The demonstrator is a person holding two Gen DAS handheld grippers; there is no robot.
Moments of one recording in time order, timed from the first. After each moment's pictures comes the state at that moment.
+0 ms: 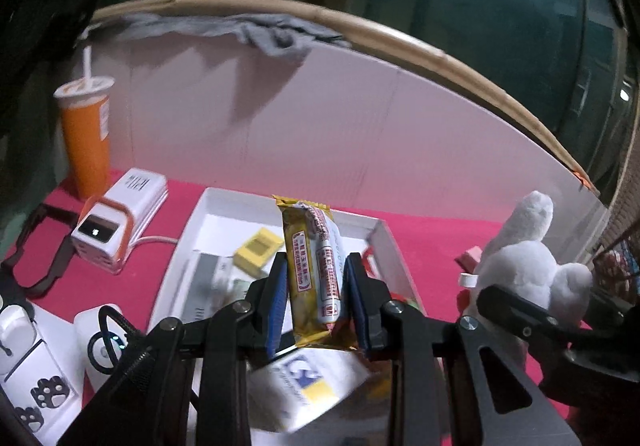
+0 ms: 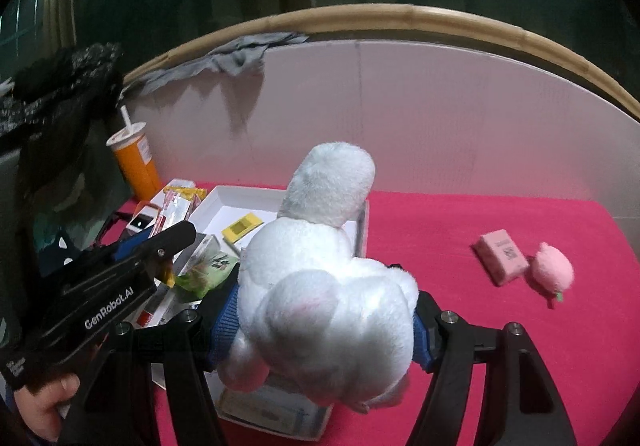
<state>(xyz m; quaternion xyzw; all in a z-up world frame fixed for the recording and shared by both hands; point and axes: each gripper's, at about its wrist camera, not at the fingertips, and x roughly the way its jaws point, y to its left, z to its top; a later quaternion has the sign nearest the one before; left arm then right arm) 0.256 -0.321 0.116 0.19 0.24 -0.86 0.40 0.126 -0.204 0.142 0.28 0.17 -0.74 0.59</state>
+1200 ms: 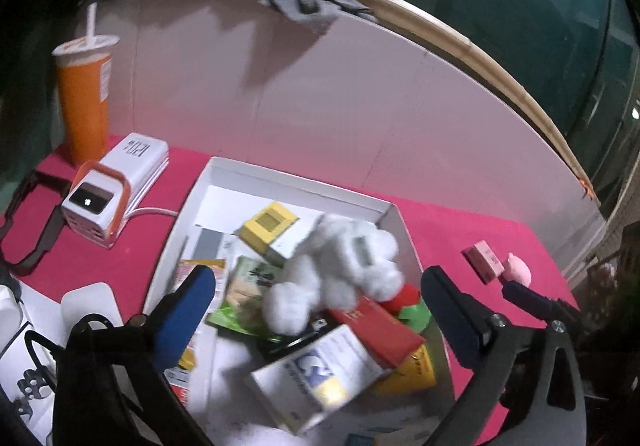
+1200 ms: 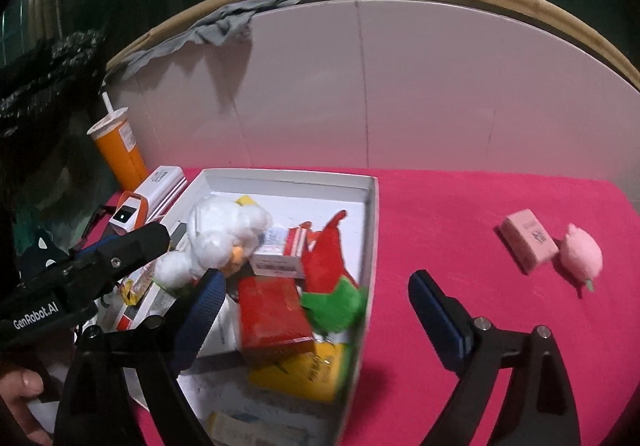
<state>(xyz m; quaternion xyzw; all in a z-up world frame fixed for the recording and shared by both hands) 0.251 -0.333 0.098 0.22 0.28 -0.85 0.39 0.114 -0.228 0.107 0.31 0.17 -0.73 0.59</state>
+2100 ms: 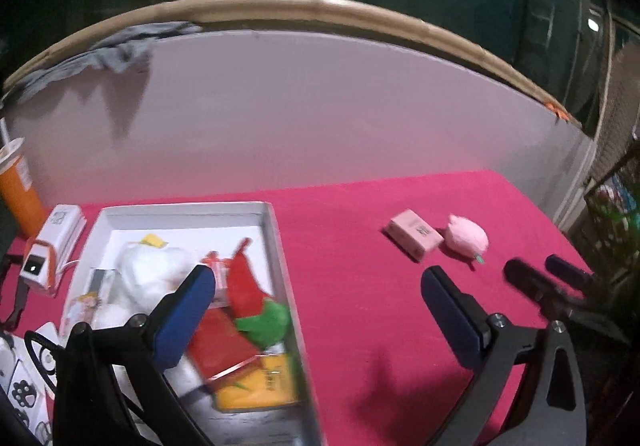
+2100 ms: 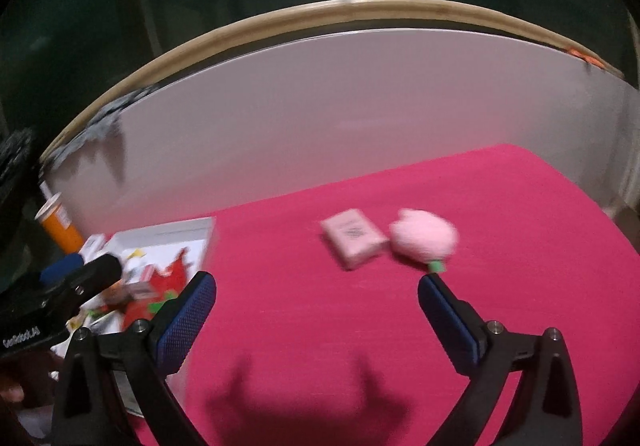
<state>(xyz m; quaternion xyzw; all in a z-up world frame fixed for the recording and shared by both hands) 0.107 -0.242 0.129 0.28 0.17 -0.88 0.35 -0.034 -0.106 0.127 0.31 0.07 -0.82 0.48</state>
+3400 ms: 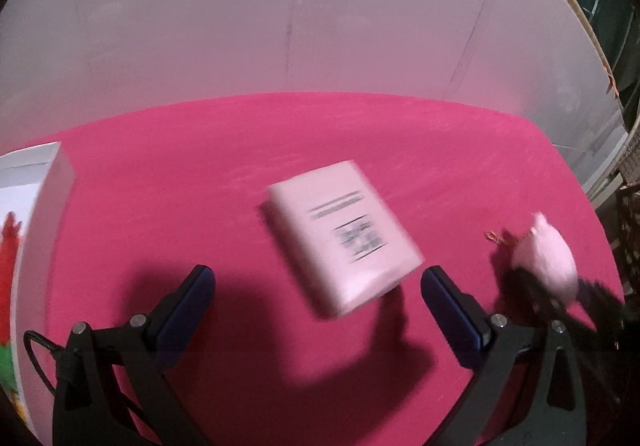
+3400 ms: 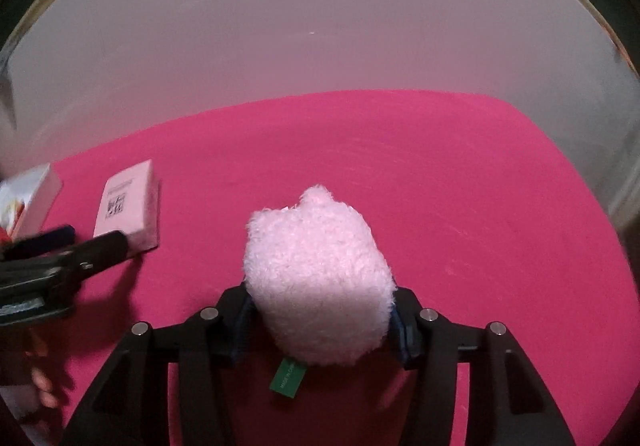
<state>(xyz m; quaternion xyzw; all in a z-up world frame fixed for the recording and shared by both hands) -0.118 -0.260 0.003 0.38 0.25 -0.82 0.35 -0.235 -0.116 0.027 0.38 0.18 -0.79 0.45</state>
